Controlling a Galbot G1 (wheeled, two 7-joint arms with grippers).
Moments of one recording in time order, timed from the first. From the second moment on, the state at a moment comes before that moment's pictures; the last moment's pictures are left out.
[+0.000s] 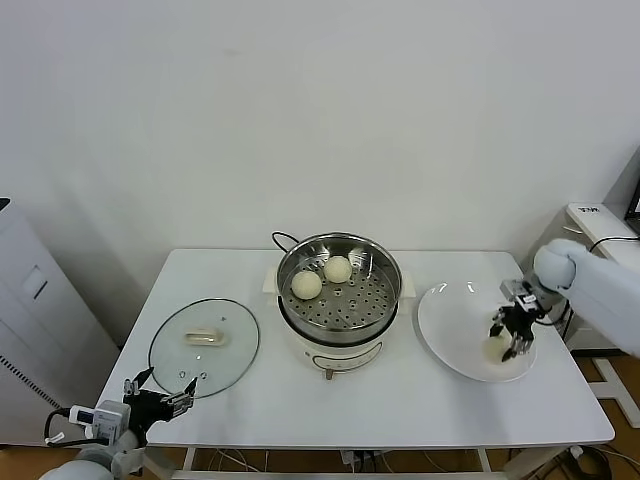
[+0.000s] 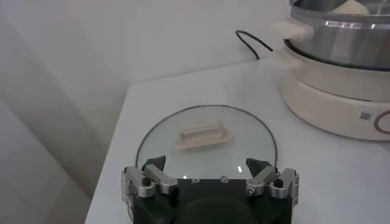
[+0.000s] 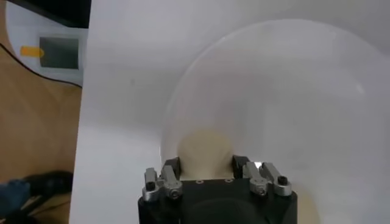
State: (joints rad) left arm 1.59 -1.03 -0.59 -2.14 -0.38 0.56 -0.09; right arm 0.29 0.72 -1.09 0.89 0.11 0.17 -1.24
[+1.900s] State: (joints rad) left arm 1.60 -1.03 -0.59 -2.13 -0.37 0.55 -0.10; right arm 0.43 1.11 -1.07 1.28 -0.16 0.82 -1.21
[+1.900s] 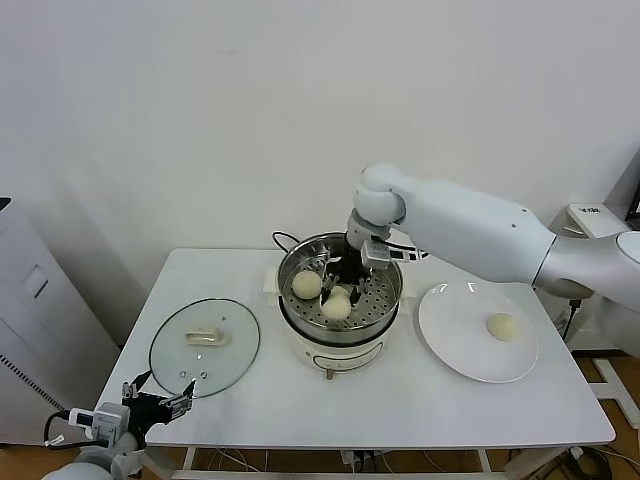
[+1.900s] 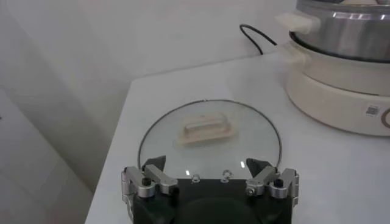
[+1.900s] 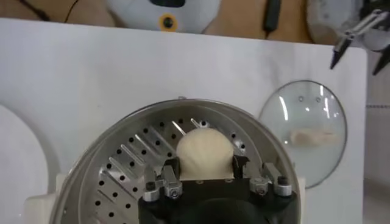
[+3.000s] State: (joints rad) left arm 1.60 -1.01 -0.60 -2.13 -0.37 0.54 -0.09; right arm 0.43 1.07 -0.96 1.15 -0.17 0.82 -1.20
